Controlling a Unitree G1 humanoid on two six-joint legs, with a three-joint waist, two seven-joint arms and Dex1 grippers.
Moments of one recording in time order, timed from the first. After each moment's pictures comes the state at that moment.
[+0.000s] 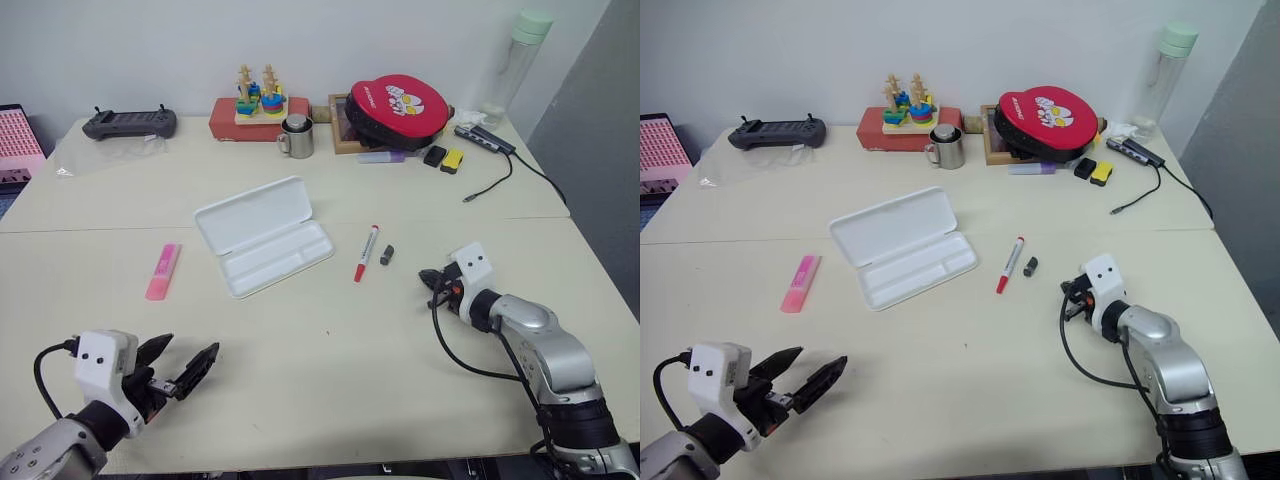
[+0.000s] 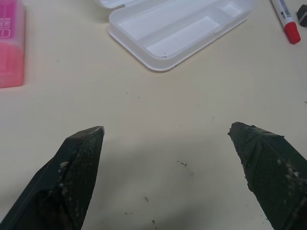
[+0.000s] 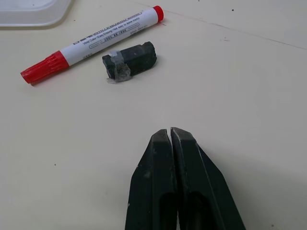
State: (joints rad) left arm 0.60 0.51 0.56 -0.70 -0.72 0.61 -0.49; right arm -0.21 -0.45 0.02 -0.24 0.23 0.66 0.50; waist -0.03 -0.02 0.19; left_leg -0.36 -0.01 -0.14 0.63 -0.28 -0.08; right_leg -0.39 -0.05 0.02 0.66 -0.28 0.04
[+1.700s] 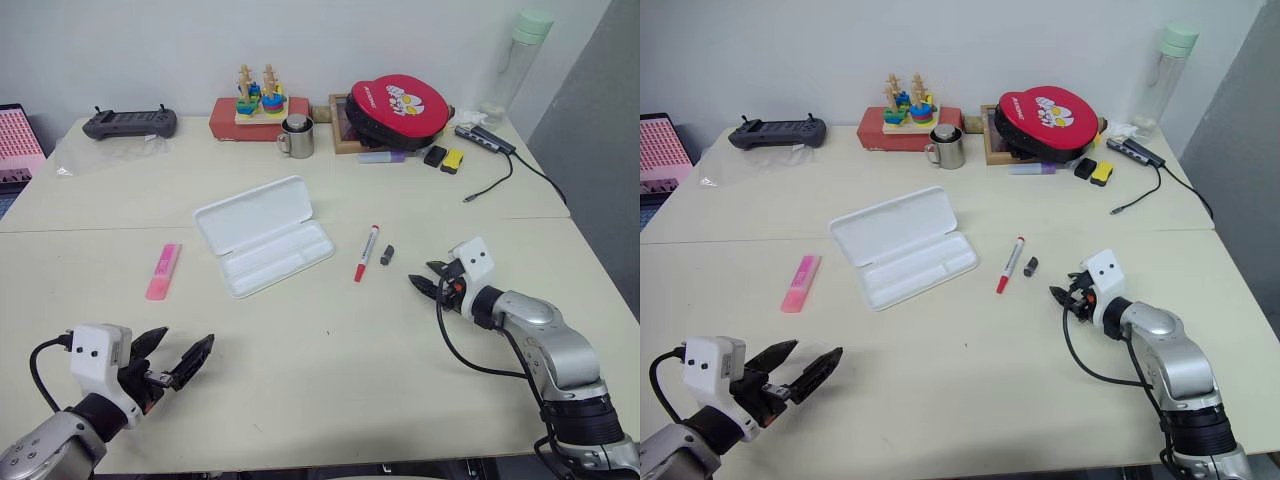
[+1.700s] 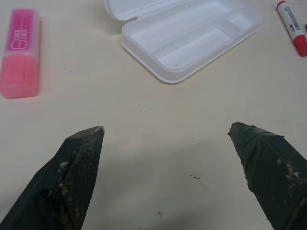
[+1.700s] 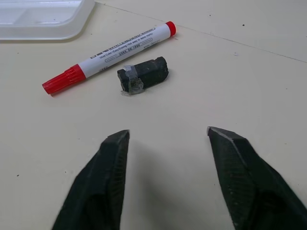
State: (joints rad) left arm 0.56 0.52 0.56 -0.66 -0.72 0.63 -0.48; right arm -0.22 -0.47 0.01 -0.24 0.27 0.65 0.55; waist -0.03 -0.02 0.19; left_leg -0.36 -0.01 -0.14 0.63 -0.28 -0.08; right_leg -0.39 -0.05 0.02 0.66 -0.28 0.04
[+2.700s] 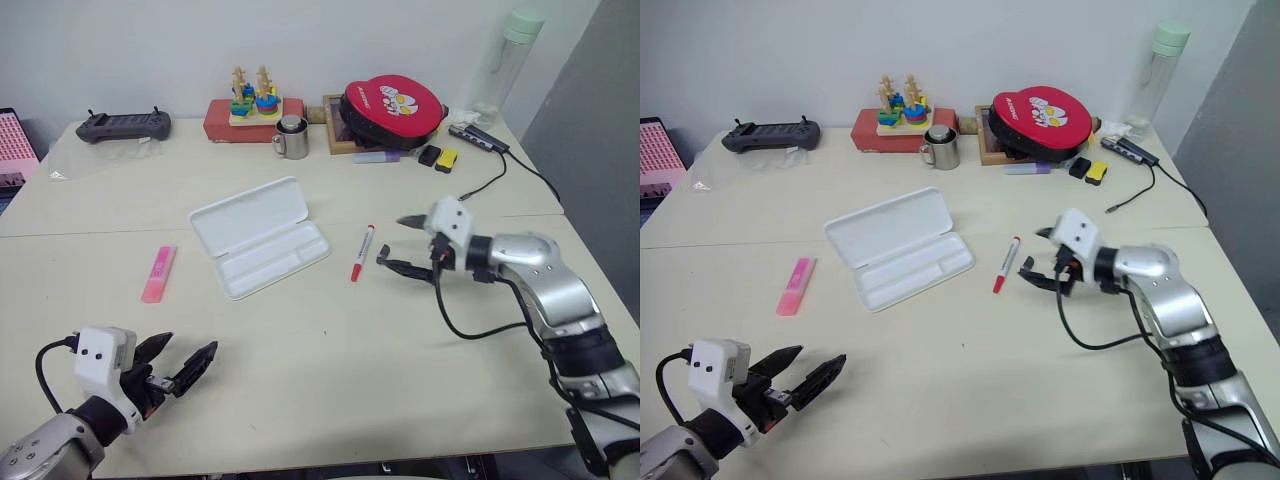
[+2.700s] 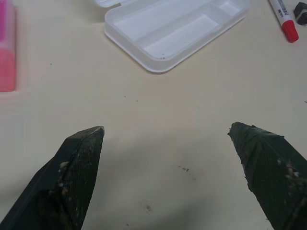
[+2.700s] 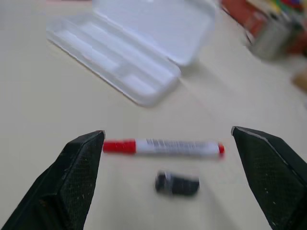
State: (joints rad) left arm 0.56 0.57 0.56 -0.64 -0.72 0.65 -0.52; right arm -0.63 -0.58 0.25 -0.02 0.16 0.22 1.01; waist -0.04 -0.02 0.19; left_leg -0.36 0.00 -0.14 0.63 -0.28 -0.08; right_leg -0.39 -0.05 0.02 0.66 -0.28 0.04
